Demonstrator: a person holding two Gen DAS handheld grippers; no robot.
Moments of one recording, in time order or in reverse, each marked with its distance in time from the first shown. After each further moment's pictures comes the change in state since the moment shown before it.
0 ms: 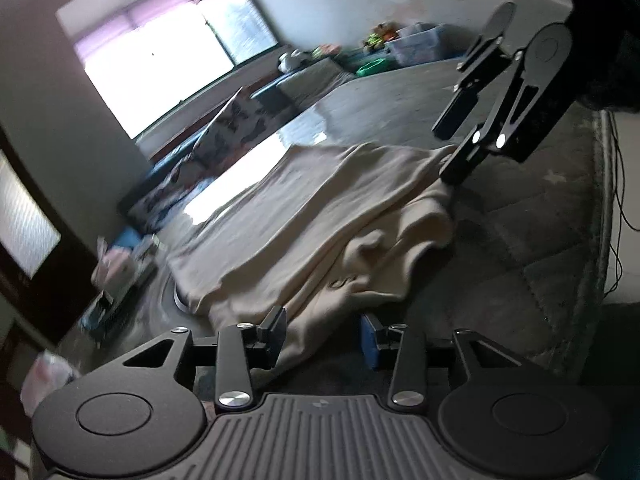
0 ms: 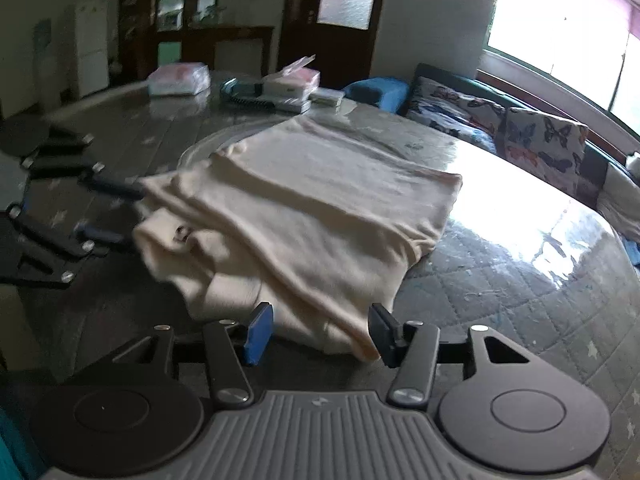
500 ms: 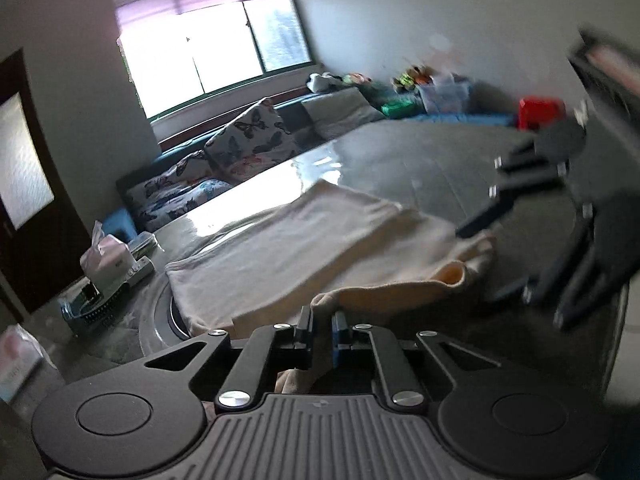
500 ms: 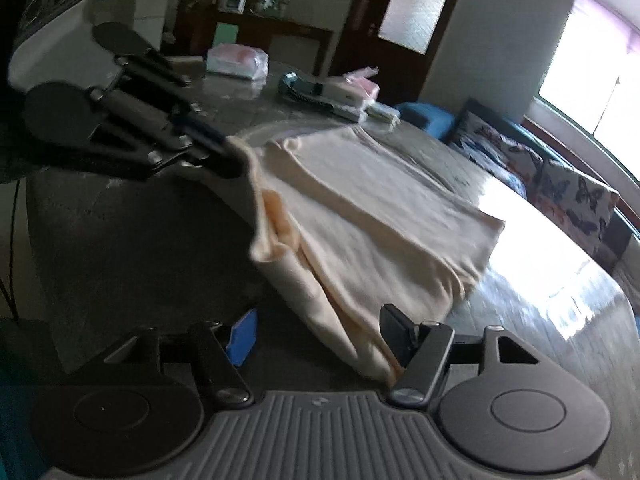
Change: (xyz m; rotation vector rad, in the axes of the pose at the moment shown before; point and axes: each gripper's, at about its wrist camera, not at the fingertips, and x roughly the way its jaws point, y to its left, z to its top) left arm 0.016 0.057 0.026 -0.267 -0.066 -0.055; right arm 0.015 0.029 0.006 -0.201 -0.053 0.039
